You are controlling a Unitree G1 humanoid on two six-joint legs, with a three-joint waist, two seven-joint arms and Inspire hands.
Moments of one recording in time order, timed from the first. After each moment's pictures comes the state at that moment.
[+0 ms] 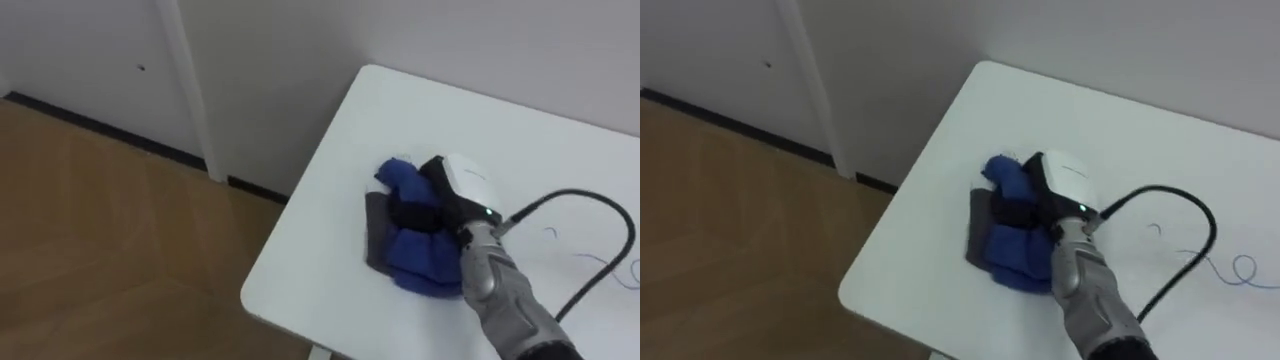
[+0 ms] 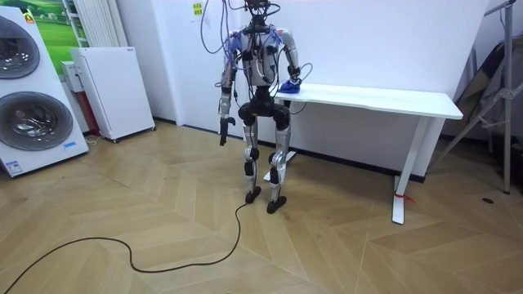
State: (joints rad) left arm 0.30 0.22 0.10 1.10 0.07 0.14 -0.02; right arm -0.13 -0.27 0.14 0.63 -0.66 -0.05 -0.35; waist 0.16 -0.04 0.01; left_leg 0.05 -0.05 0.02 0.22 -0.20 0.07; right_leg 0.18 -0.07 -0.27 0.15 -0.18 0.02
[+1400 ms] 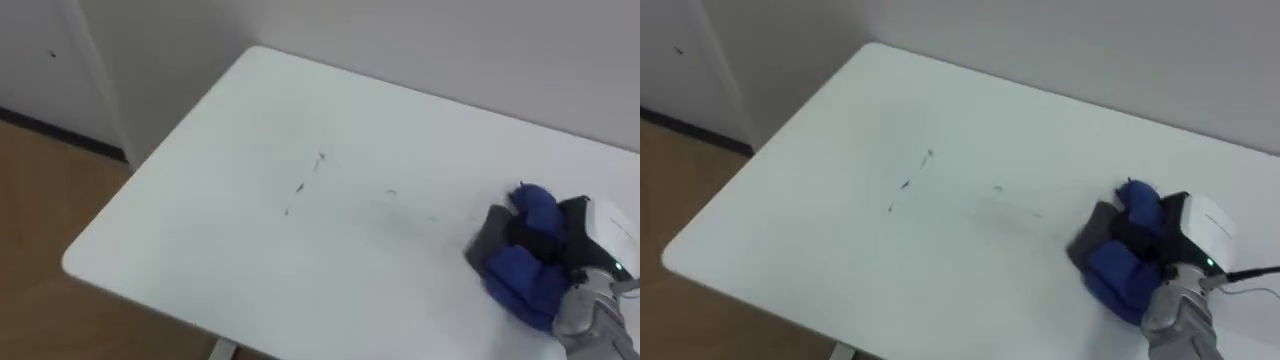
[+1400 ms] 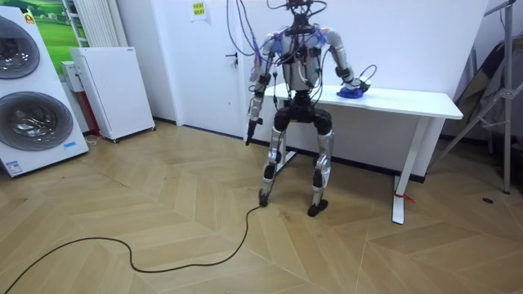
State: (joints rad) left arm 0.19 0.31 0.09 1.11 0.10 0.10 0.01; right arm -0.15 -0.38 -0.04 0.72 -0.60 0.04 -0.41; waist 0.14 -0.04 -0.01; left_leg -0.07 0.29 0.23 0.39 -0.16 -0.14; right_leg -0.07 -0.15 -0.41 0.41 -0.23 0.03
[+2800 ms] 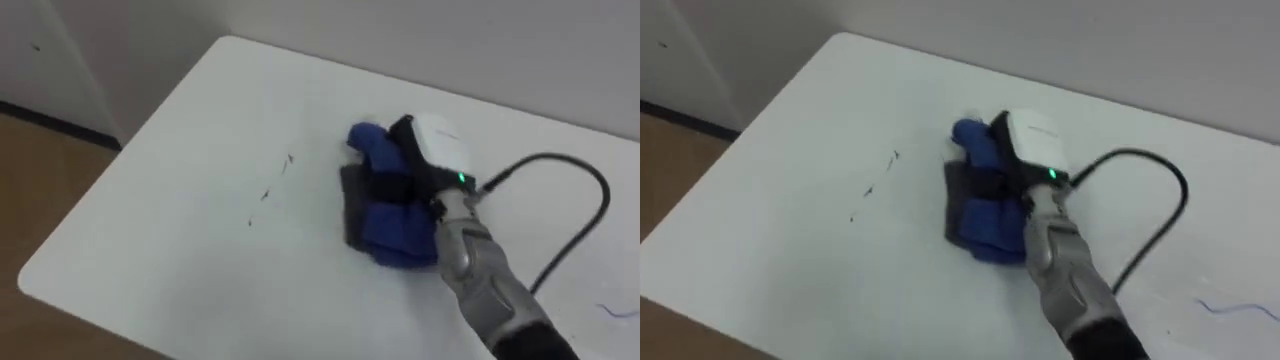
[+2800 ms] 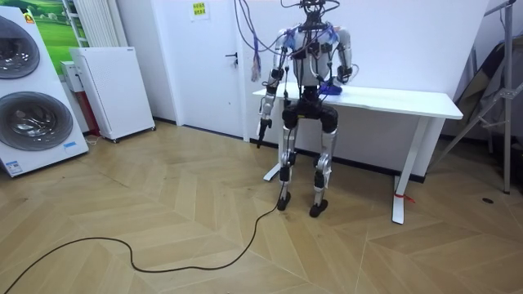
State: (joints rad) left arm 0.33 0.22 0.12 1.07 0.09 0.15 0.00; right arm -0.11 -0.25 0.19 0.53 -0.75 -0.05 -0.41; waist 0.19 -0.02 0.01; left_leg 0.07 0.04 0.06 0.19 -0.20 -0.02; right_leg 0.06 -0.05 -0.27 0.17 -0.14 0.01
